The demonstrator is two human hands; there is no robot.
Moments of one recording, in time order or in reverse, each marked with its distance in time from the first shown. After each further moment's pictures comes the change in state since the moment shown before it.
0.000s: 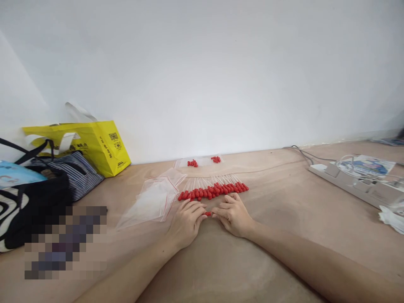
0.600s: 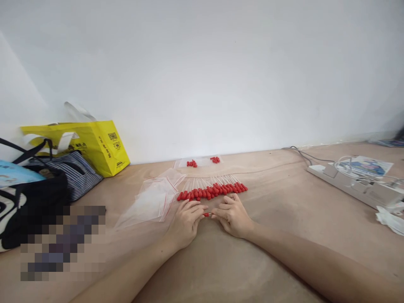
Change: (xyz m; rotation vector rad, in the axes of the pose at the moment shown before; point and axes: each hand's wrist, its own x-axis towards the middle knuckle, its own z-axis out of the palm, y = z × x) left_hand -0.001 -0.002 0.001 -0.028 -0.012 0.029; right_hand -0.001 0.000 0.001 0.009 0.110 -0.051
